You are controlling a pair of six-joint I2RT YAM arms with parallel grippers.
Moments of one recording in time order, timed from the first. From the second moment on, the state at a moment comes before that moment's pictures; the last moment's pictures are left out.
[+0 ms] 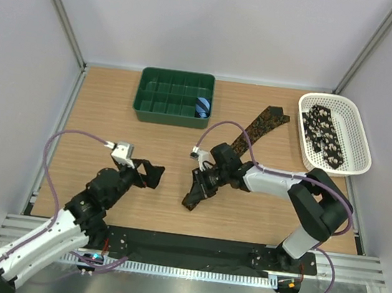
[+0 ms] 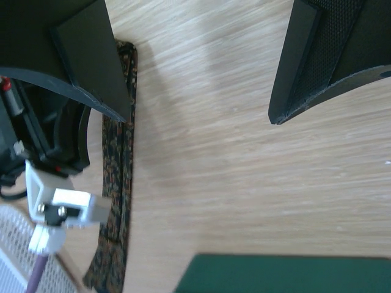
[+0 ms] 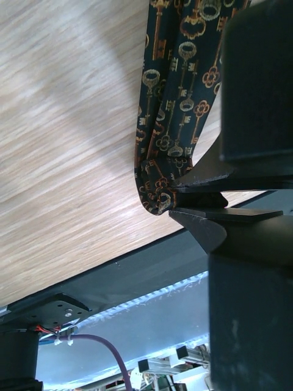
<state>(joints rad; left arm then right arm) -0.68 0.41 0.21 0.02 -0.26 -0.44 0.78 1.64 0.80 -0.05 -0.71 0.32</state>
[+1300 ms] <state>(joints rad) -1.11 1.32 0.55 0.12 -0.19 -0.18 0.68 1.79 0.78 0.07 -0.76 0.37</state>
